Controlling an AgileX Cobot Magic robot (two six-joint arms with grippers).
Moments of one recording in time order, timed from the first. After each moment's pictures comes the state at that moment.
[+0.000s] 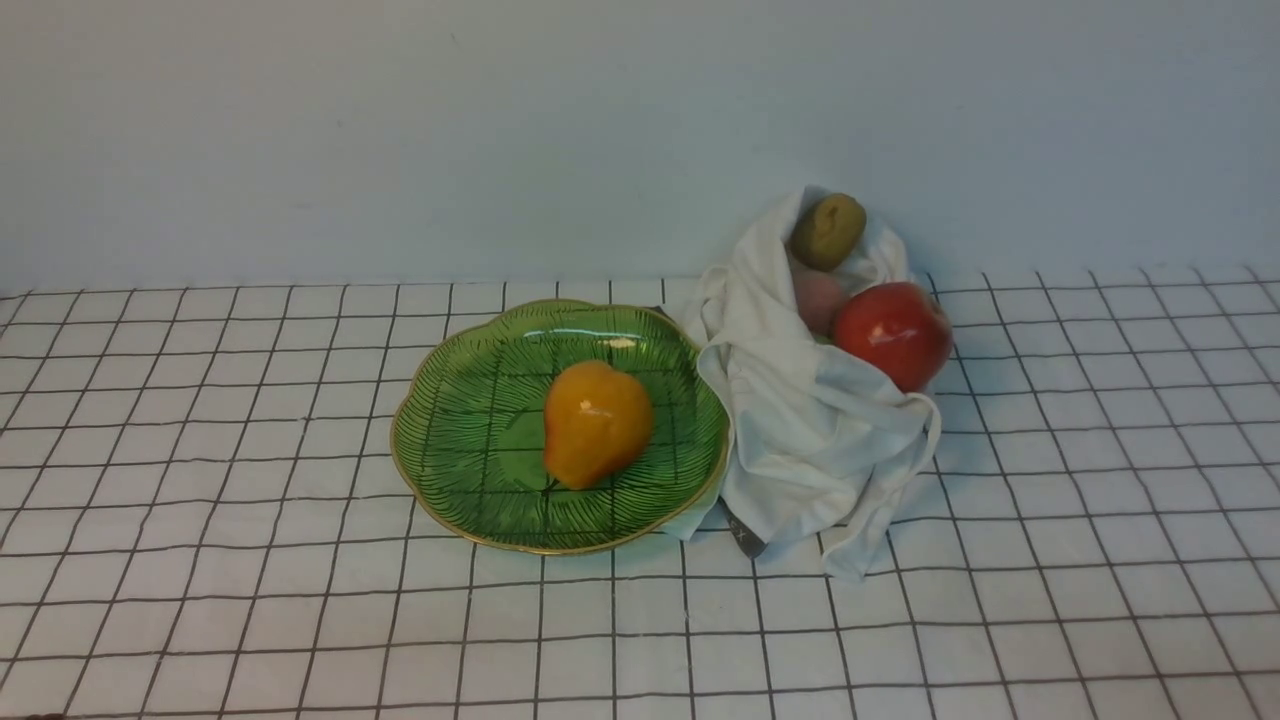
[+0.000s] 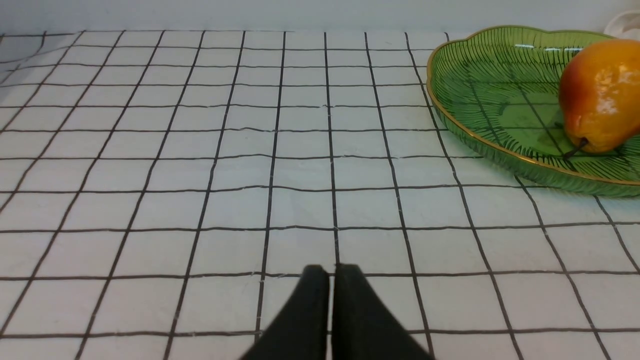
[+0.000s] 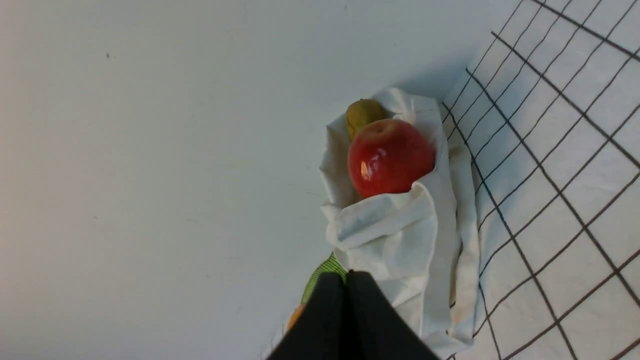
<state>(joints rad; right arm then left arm) 0.06 -0.01 -0.01 0.82 0.28 0.19 -0.02 -0.01 0.03 0.03 0.38 -0.07</state>
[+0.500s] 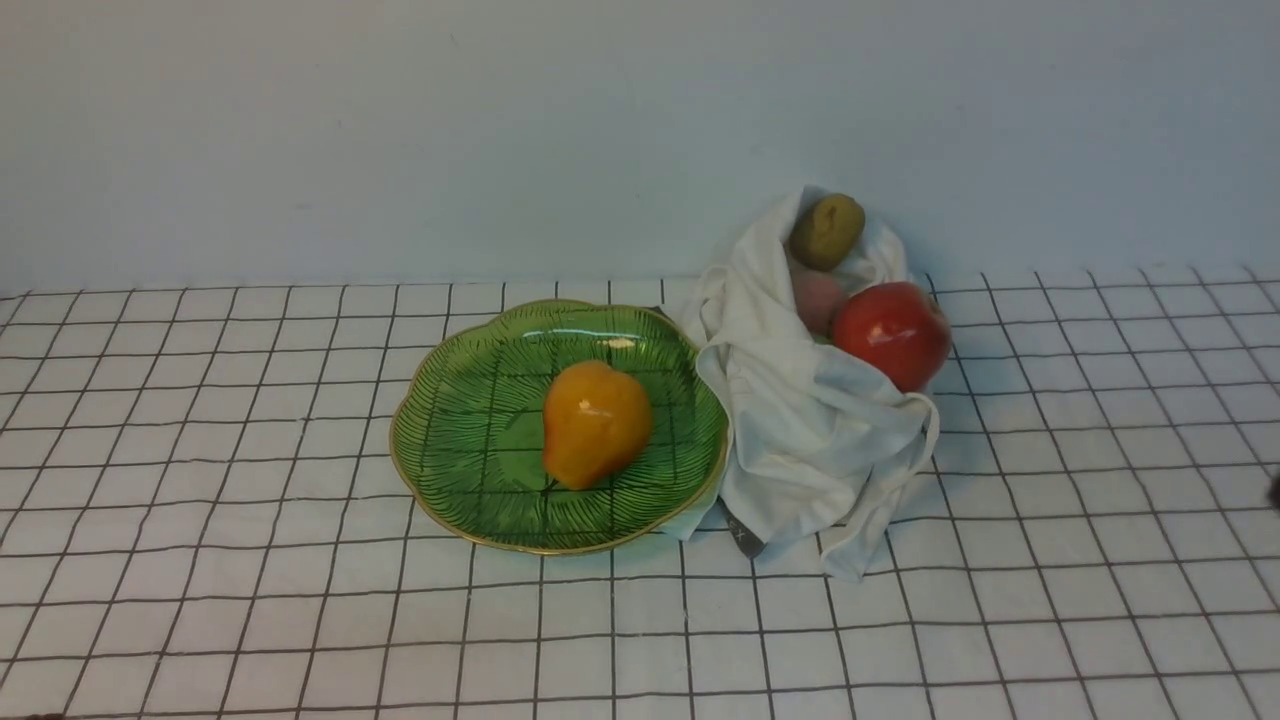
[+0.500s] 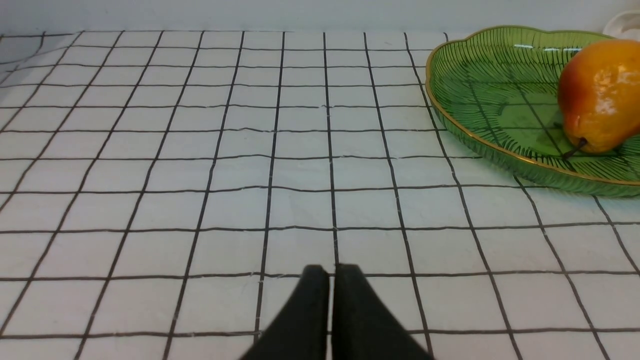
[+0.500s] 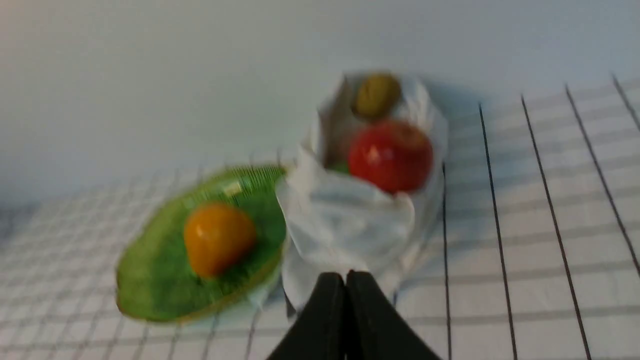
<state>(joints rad) 0.06 0.65 -0.54 0.54 0.63 -0.16 -0.02 -0.01 0.03 0.03 0.38 -0.07</state>
